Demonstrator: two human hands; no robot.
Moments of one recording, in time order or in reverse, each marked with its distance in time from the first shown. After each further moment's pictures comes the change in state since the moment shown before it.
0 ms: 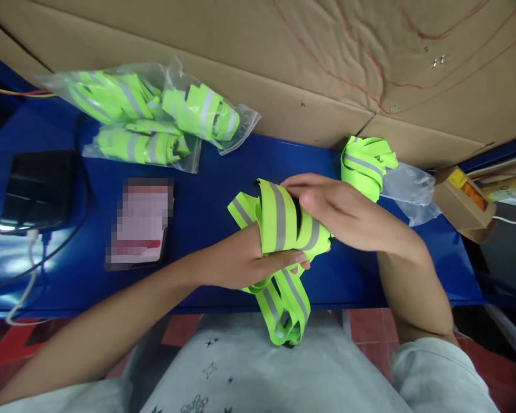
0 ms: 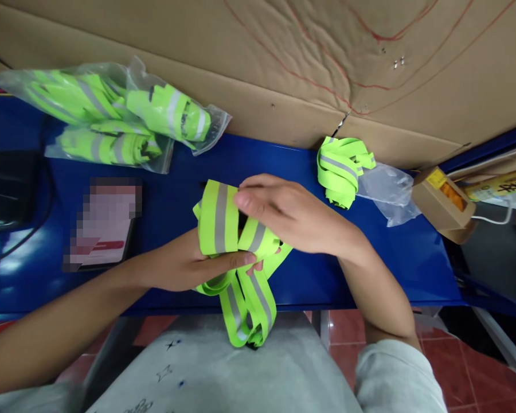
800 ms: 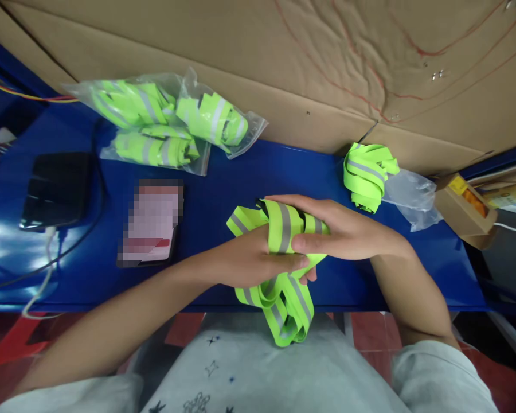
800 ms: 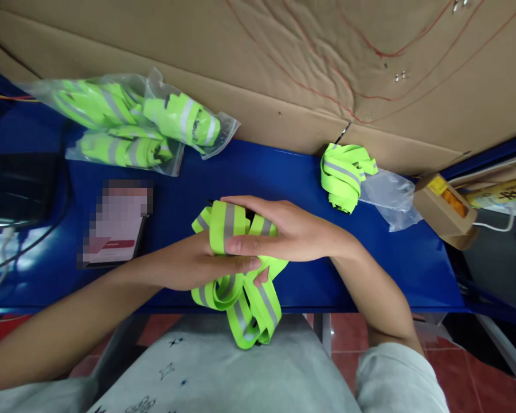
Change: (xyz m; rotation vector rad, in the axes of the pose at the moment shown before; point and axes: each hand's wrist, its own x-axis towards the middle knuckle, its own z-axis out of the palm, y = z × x) left_hand 0.001 0.004 0.000 -0.138 -0.090 -0.045; right_hand 0.001 0.000 0.005 0.082 -0.235 -0.023
